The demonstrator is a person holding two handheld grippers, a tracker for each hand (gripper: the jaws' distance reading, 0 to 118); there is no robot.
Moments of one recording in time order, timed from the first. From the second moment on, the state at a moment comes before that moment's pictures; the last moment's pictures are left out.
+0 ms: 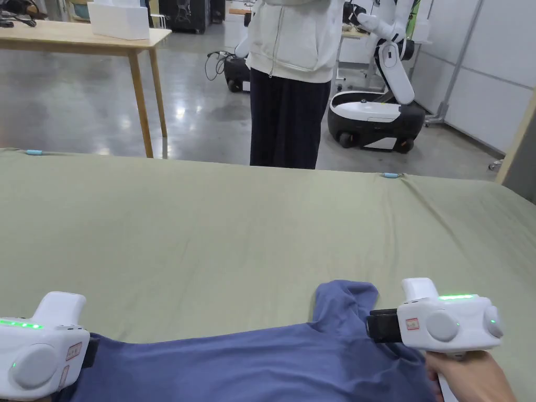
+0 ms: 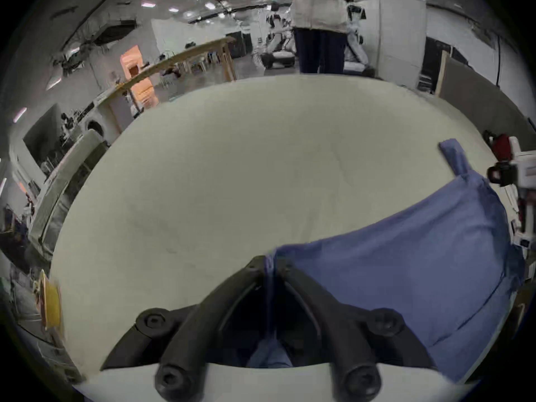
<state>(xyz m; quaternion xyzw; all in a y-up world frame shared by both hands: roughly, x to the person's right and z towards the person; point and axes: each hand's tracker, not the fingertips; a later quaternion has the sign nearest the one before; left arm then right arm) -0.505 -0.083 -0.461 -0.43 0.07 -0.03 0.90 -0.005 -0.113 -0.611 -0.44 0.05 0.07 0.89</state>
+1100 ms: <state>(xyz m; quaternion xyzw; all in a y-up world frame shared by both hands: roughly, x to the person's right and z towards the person) -0.461 -0.013 -0.232 -0.32 0.02 -0.03 0.95 0.064 -0.033 -0.289 -0.30 0.12 0.08 0.94</state>
